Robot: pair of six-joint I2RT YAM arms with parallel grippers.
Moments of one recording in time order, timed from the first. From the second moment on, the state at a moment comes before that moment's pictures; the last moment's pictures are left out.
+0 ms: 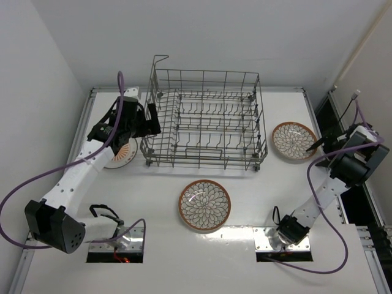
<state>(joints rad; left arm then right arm) -0.33 1.24 1.23 -0.62 -0.15 -0.40 -0.76 2.16 1.51 -0.81 -0.38 0.20</state>
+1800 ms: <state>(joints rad) -0.33 1.25 1.23 -0.58 -0.18 -0.37 0.14 1.78 1.98 -1.10 0.38 0.42</state>
